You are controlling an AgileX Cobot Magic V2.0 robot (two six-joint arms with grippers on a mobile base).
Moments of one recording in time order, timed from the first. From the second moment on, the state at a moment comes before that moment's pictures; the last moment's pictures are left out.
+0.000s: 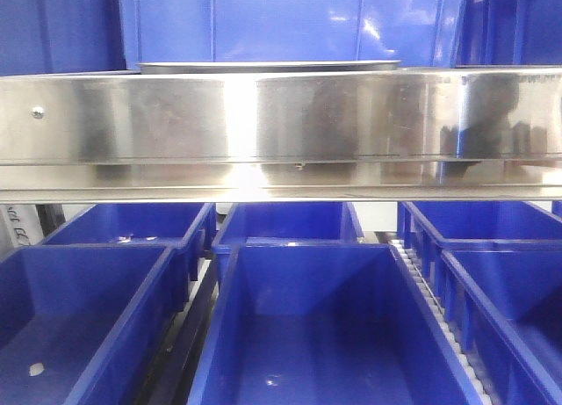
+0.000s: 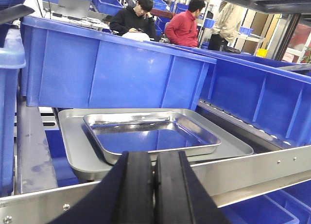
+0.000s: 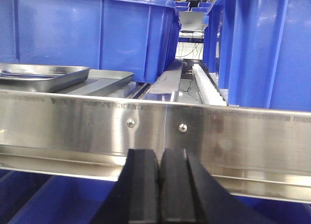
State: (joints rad) left arm -0.57 0.44 -0.49 0.41 0.15 -0.60; right arm 0.04 0.01 0.00 -0.01 0.08 0.01
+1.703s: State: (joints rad) left arm 0.01 0.01 0.00 0.02 0.04 -0.07; right arm 0.04 0.01 0.00 -0.01 0.08 0.01
